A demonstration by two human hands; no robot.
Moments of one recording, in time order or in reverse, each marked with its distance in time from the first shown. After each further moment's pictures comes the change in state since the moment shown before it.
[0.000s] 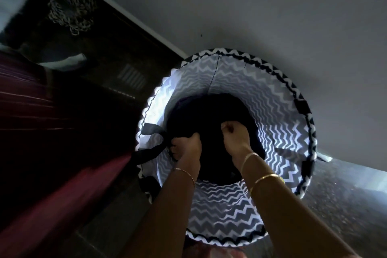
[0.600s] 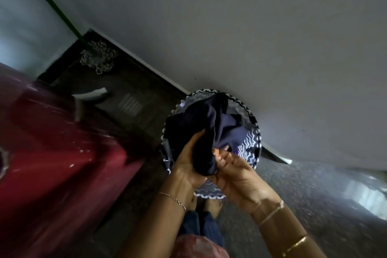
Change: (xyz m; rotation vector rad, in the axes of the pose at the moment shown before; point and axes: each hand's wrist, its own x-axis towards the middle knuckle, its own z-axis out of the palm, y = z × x) left_hand -0.222 0.032 -0.144 -0.668 -1.083 -0.176; right_hand -0.252 -0.099 -0.131 1.128 -0.751 0.045
